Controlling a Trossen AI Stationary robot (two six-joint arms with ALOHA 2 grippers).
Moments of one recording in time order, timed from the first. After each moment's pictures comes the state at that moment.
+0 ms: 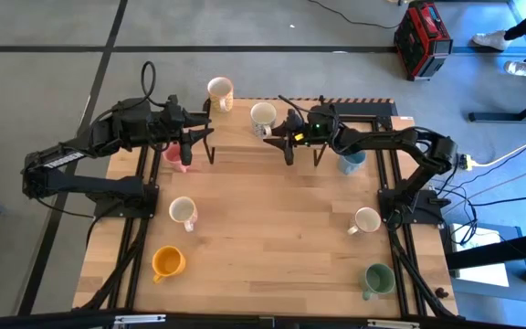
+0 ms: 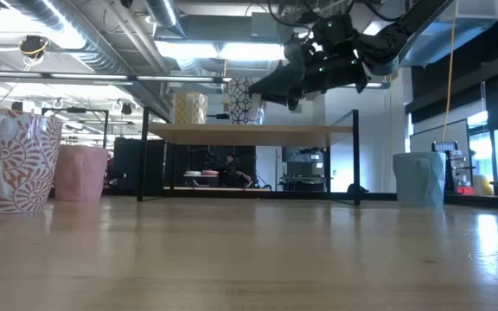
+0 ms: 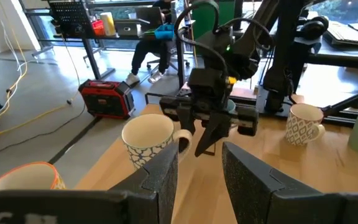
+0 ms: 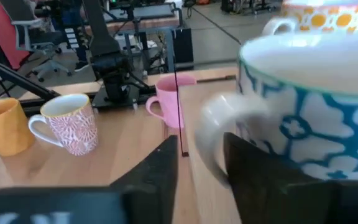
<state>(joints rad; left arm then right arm) 0.32 0.86 1.11 -0.48 -0.07 0.04 -0.46 1.66 0.93 0.54 -0.42 -0.01</state>
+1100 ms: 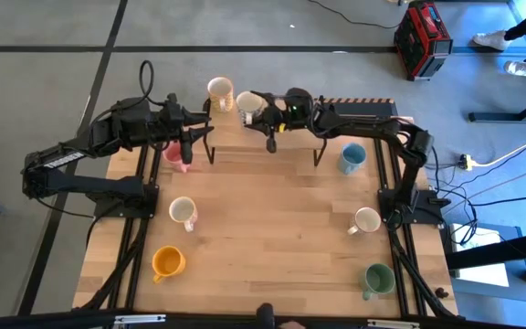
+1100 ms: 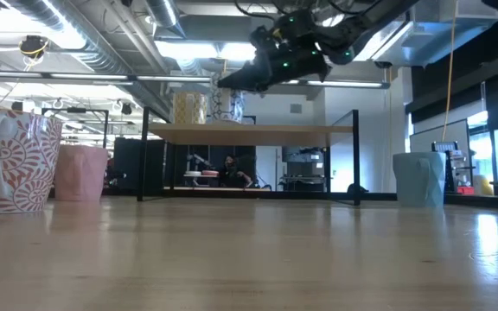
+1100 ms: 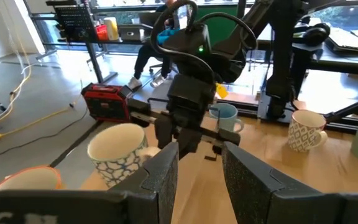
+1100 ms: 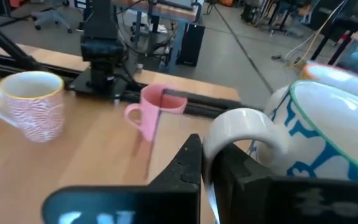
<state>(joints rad) 0.32 0.86 1.11 -0.46 -0.09 0.03 -0.47 1.86 1.34 0.29 -0.46 -0.35</state>
